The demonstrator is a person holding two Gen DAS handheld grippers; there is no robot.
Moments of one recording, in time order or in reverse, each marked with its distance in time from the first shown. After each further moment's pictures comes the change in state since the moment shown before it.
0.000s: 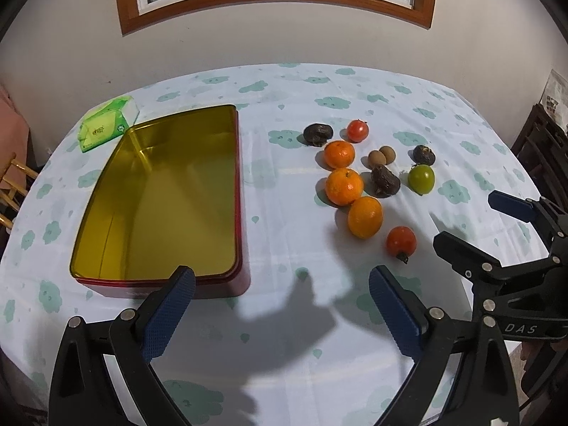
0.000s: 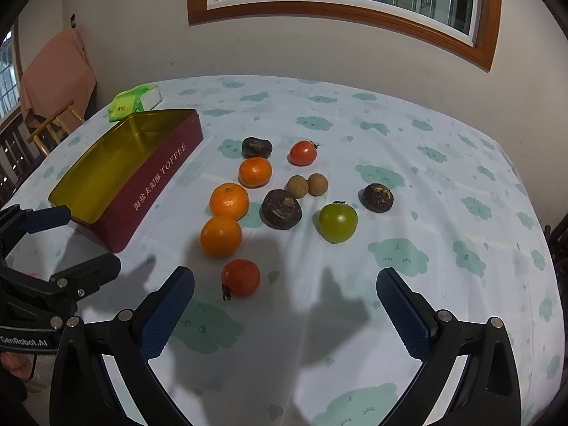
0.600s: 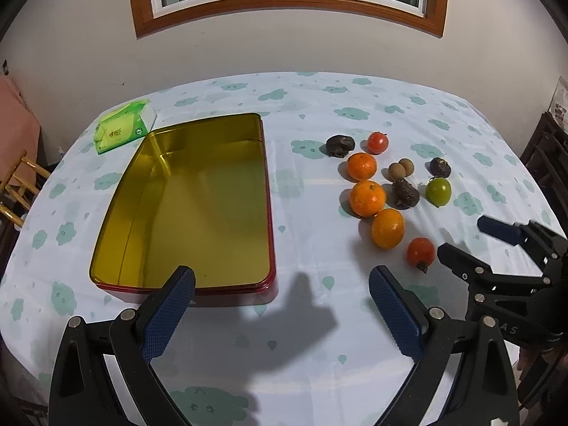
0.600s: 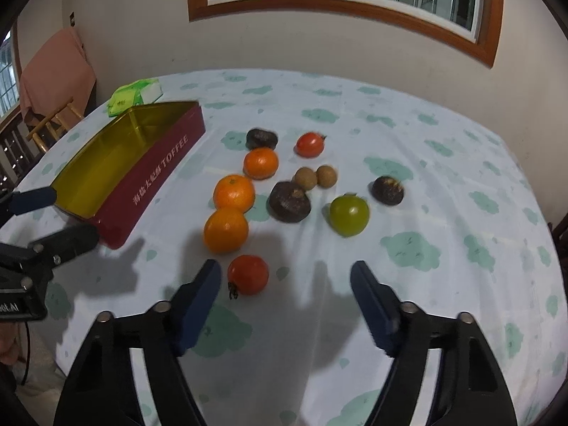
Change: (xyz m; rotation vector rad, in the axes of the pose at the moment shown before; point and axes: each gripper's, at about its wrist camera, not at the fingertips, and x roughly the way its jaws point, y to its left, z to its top) left arm -0.003 0.018 0.004 -0.023 -0.023 0.041; right arm 0.017 0.007 -0.006 0.011 0.037 0.019
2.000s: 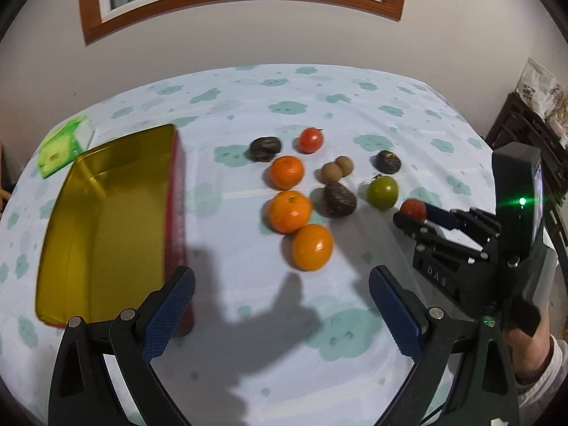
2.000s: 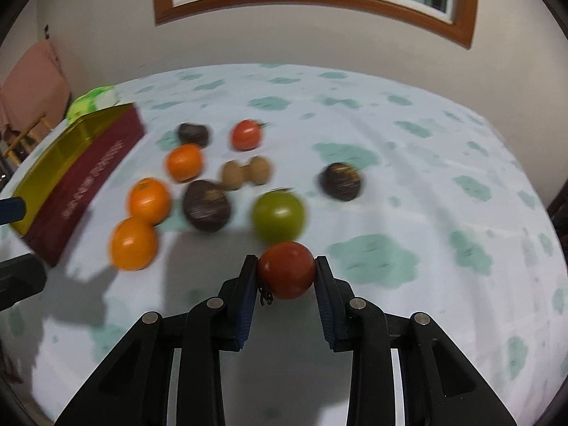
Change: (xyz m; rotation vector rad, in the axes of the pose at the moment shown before) left arm 0.026 -0.063 0.025 0.095 0.041 -0.155; right arm 0.041 -0.064 0.006 0.075 -0.025 -0.114
